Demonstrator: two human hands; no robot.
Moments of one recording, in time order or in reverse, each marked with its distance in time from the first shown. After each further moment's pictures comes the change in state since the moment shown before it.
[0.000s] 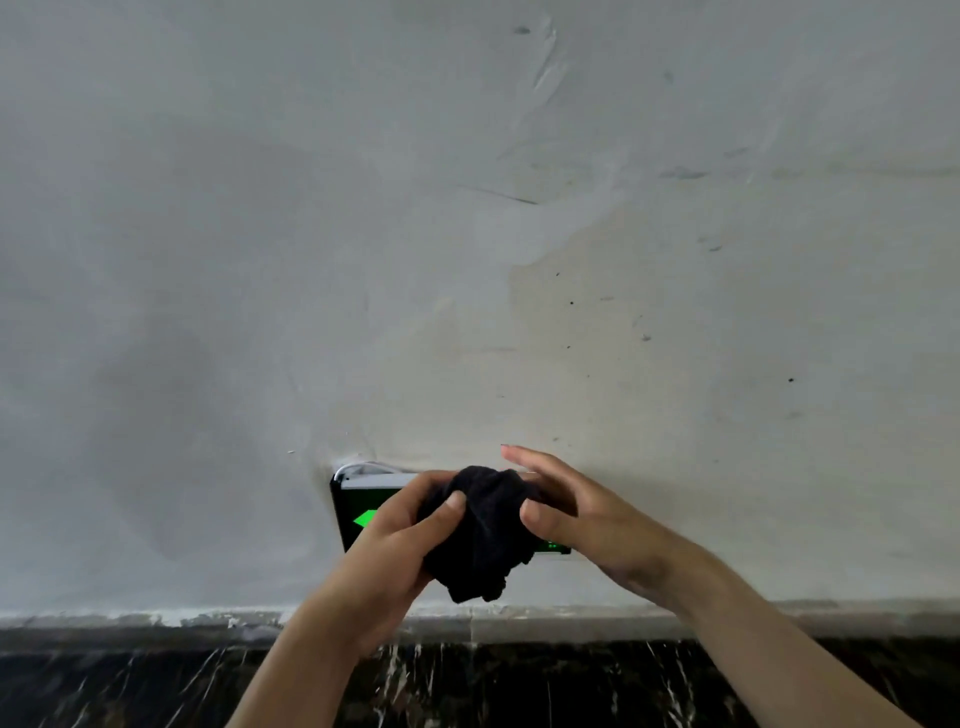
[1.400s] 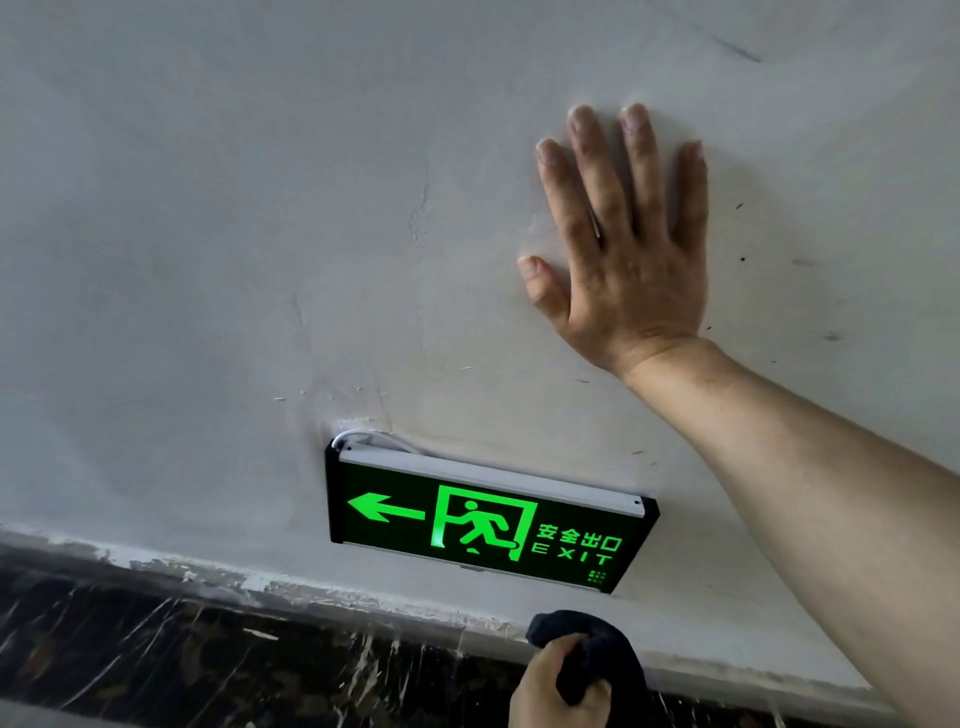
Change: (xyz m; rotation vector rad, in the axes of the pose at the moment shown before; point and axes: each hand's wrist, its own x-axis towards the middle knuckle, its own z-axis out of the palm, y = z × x) left_hand 0.077 -0.213 0.032 0.464 -0.119 -0.397; right_hand 0.210 -0.044 -0.054 -1.764 1.097 -1.027
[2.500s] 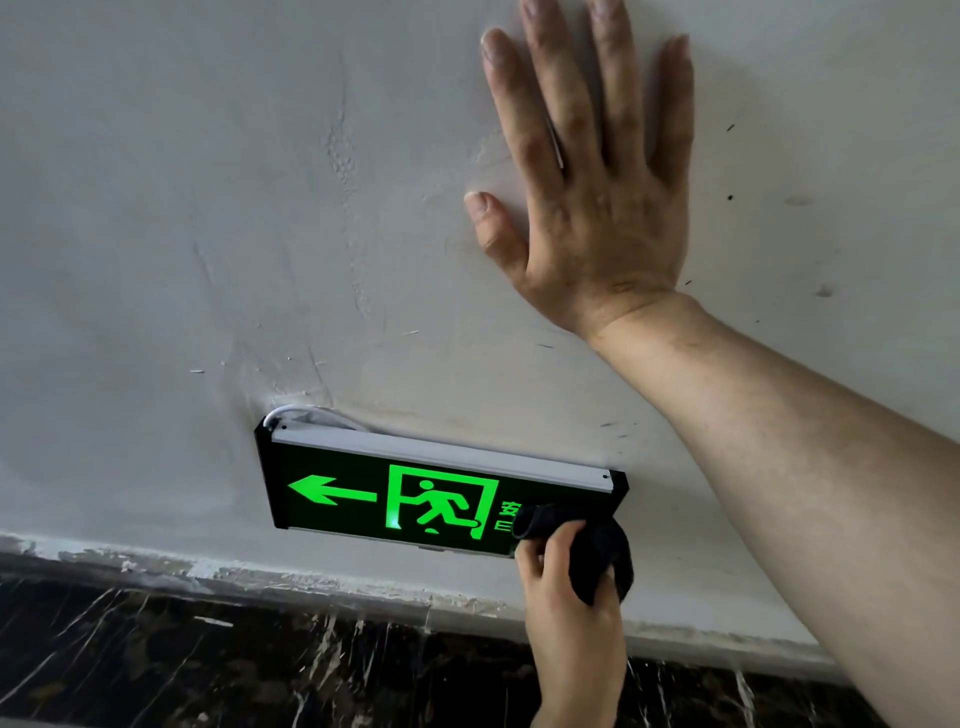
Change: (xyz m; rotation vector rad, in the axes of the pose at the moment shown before) left_hand 0.044 0.051 0.052 -0.227 0.761 0.292; right_hand 0.001 0.000 -0.007 0.043 -0.048 0.033
